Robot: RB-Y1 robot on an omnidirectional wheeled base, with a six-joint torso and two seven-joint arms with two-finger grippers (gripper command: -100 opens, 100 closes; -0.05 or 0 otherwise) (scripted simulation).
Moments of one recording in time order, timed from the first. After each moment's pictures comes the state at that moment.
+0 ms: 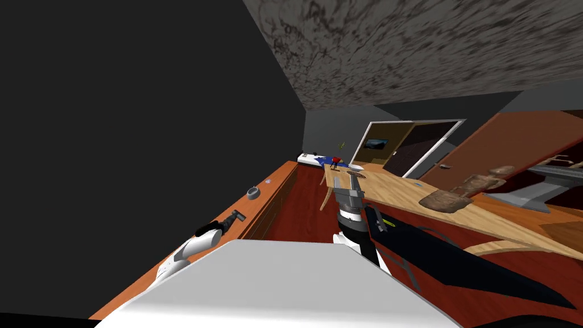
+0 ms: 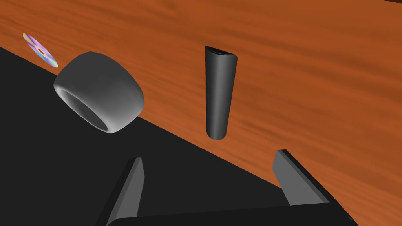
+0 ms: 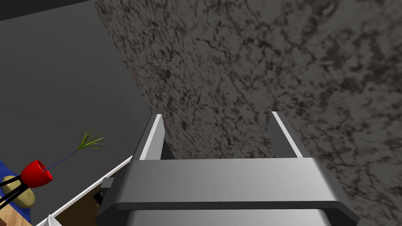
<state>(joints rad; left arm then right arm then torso) 0.24 0.48 0.12 -1.28 0.54 0.41 -0.62 0.55 -0.03 0.06 -2.28 0.00 -0.62 -0.17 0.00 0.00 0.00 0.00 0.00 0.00</state>
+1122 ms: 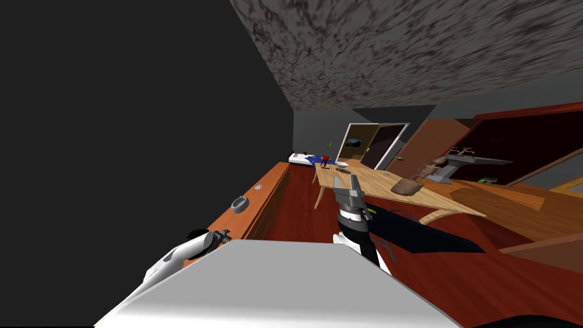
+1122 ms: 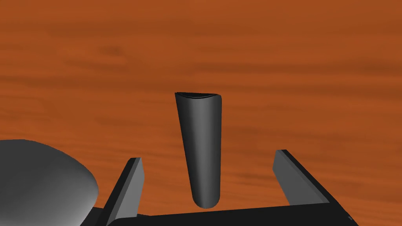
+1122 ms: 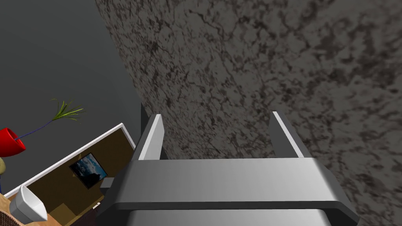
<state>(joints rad) 0.14 0.56 0.11 -0.96 0.69 0.67 -0.77 0.55 -0.03 0.06 -2.28 0.00 -0.62 -0.17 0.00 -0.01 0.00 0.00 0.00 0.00</state>
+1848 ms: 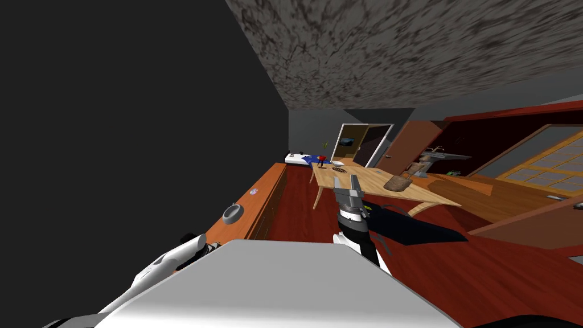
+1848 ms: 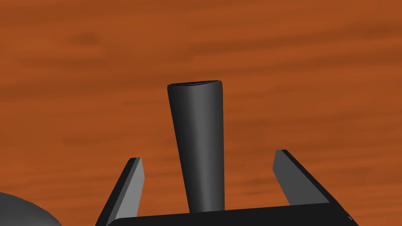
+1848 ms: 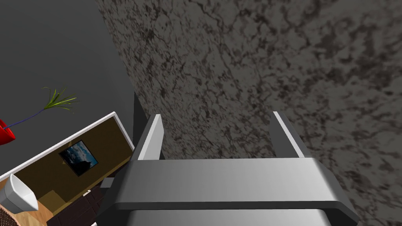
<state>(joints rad) 0.08 0.61 0.11 -0.75 0.77 0.84 -0.86 0.55 -0.03 0.06 -2.28 0.00 -0.62 -0.17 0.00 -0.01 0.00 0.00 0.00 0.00</state>
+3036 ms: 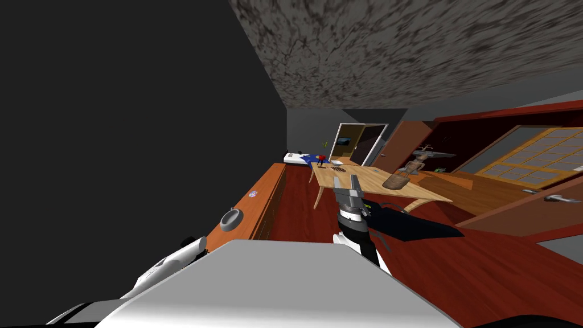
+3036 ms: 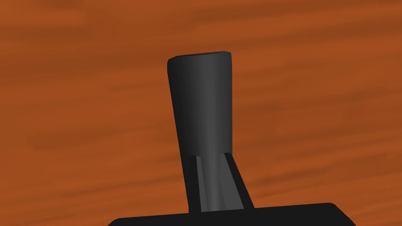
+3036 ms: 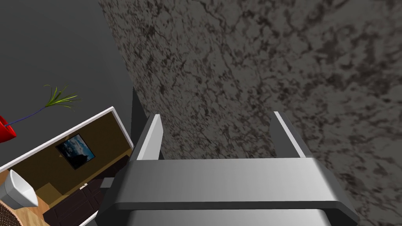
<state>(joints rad) 0.03 0.60 0.09 -0.62 0.77 0.89 -0.88 0.55 -0.03 0.06 -2.28 0.00 -0.62 -0.17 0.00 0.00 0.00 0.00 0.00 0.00</state>
